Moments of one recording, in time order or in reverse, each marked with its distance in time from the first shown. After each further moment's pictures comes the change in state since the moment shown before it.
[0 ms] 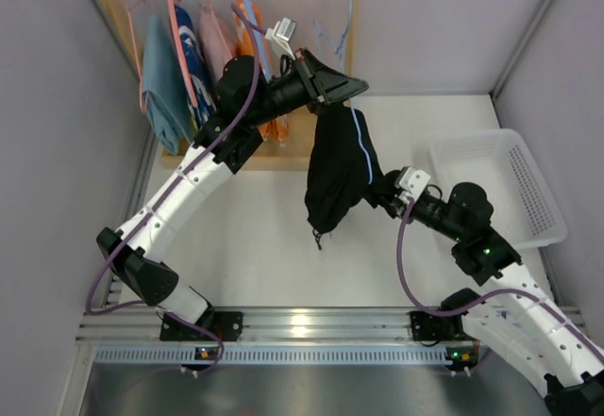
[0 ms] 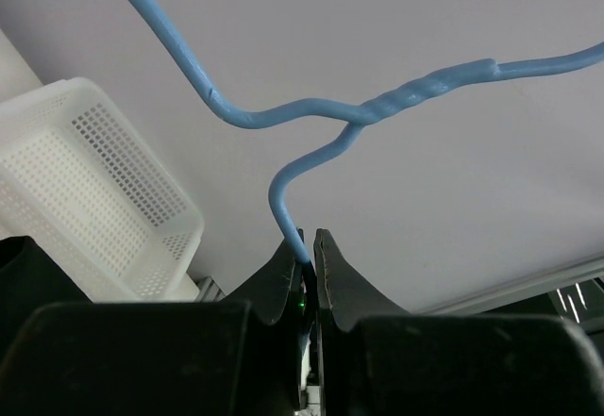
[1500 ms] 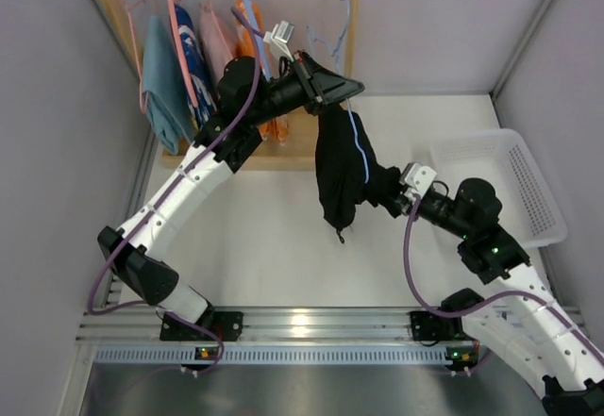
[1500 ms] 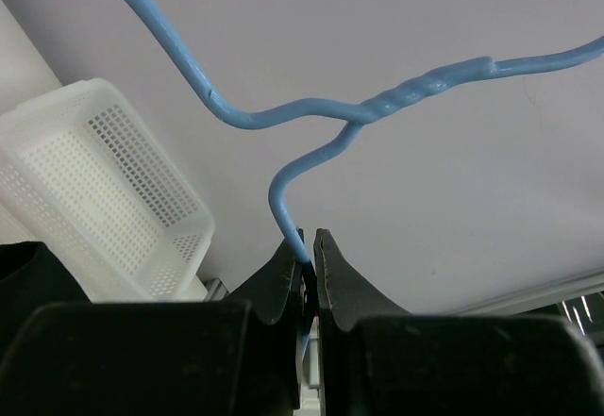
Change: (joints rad) left arm 0.022 0.000 -0.020 0.003 0.000 0.000; right arm -0.026 -0.008 0.065 -0.079 -0.026 -0.008
